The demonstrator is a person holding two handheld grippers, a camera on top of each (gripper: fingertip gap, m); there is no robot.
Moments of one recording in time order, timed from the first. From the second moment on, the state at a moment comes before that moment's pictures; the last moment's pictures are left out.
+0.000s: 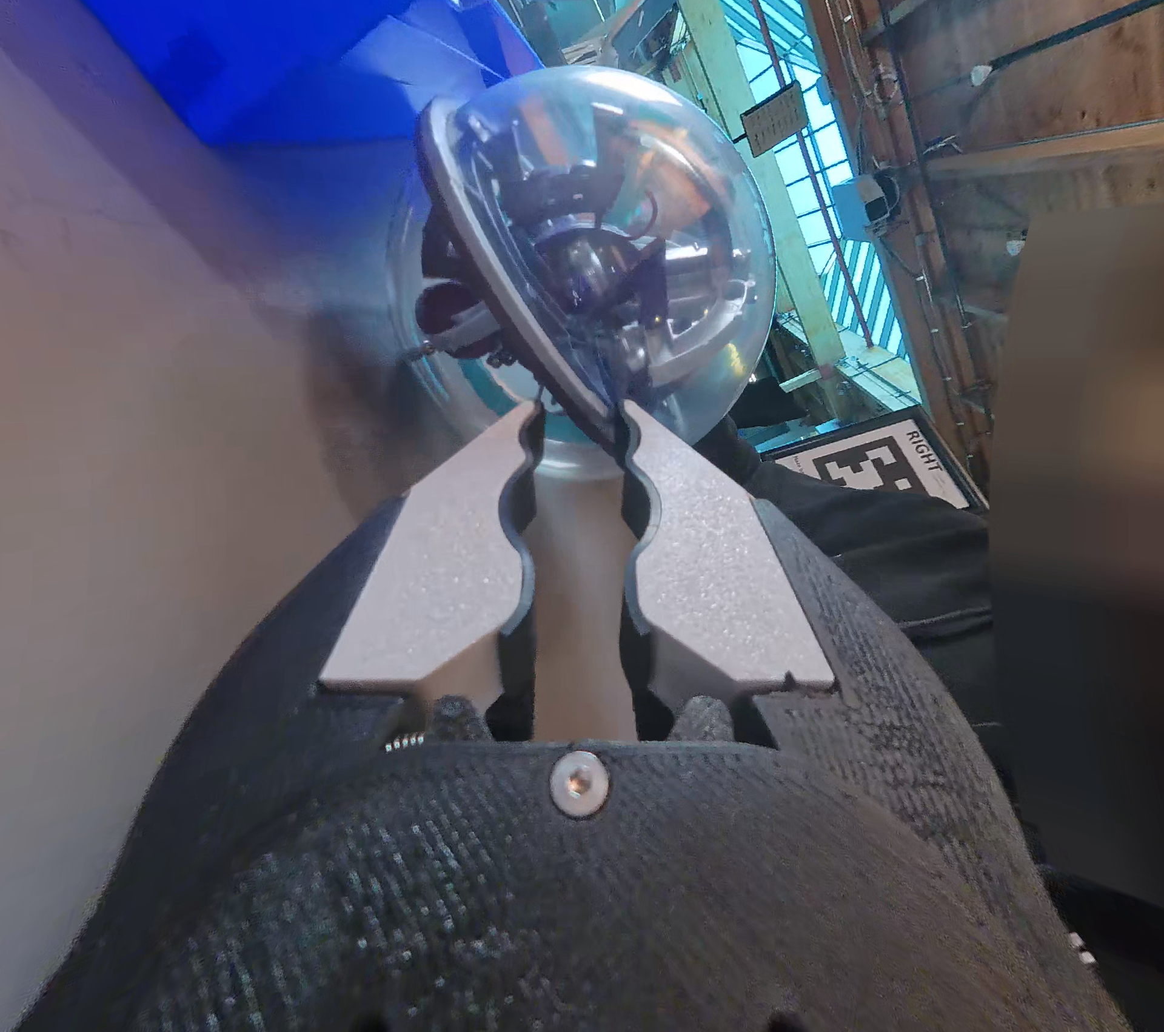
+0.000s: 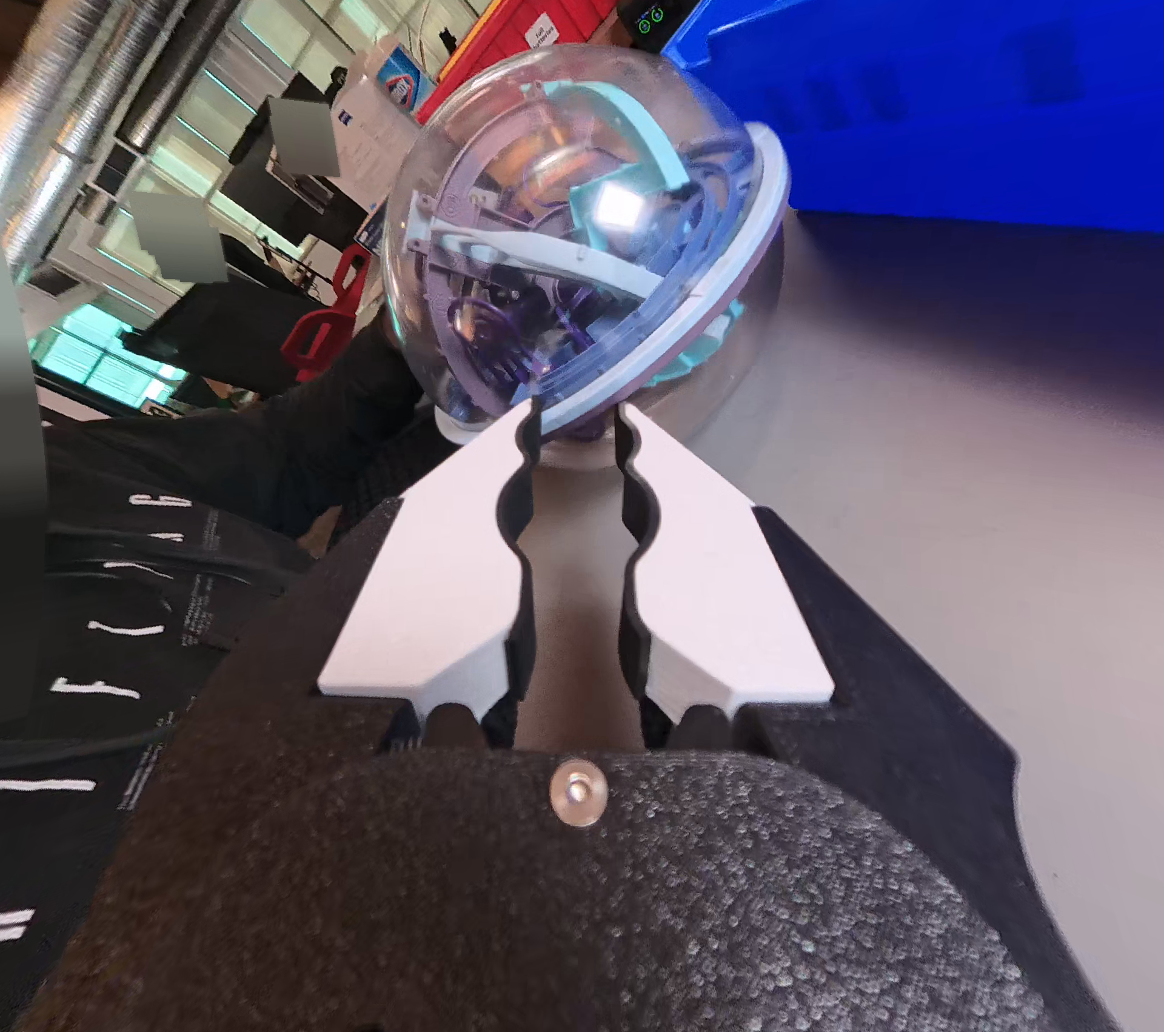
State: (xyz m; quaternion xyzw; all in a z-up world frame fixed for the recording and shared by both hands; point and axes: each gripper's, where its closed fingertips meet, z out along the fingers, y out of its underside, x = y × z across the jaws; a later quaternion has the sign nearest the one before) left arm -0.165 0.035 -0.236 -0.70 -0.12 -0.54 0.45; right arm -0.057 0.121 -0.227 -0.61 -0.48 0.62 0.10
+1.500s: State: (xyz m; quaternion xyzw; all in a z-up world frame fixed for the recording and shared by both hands) left arm -0.148 0.015 -0.241 -0.75 0.00 -0.43 0.50; right arm -0.049 0.113 -0.266 -0.55 -0.63 0.50 0.22
